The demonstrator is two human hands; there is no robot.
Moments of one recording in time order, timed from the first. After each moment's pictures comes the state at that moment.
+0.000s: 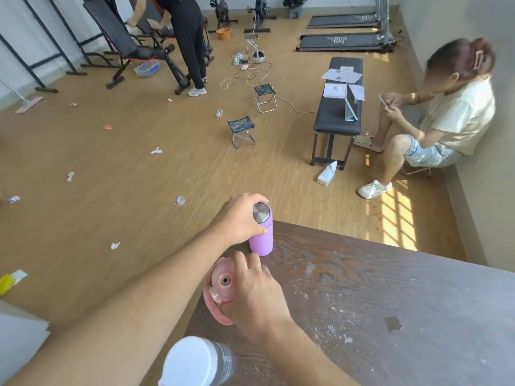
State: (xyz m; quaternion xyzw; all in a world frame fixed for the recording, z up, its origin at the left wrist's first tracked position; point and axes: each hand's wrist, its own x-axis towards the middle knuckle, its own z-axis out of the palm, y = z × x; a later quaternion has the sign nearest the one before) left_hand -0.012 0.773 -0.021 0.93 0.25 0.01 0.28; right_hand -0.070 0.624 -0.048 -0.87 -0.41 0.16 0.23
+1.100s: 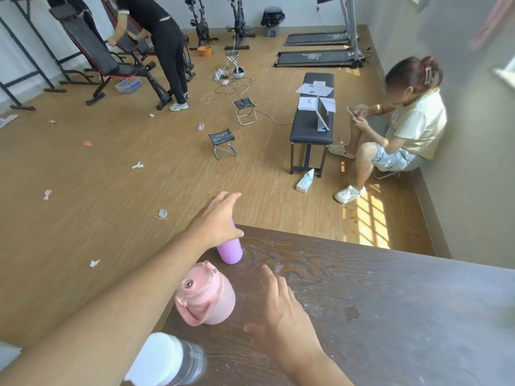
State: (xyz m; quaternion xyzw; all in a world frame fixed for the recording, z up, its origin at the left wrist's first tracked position) left_hand -0.012 0.747 0.004 0.94 0.24 -0.04 0.22; right_hand -0.051 0.511 -0.057 -0.87 -0.37 0.19 0.28
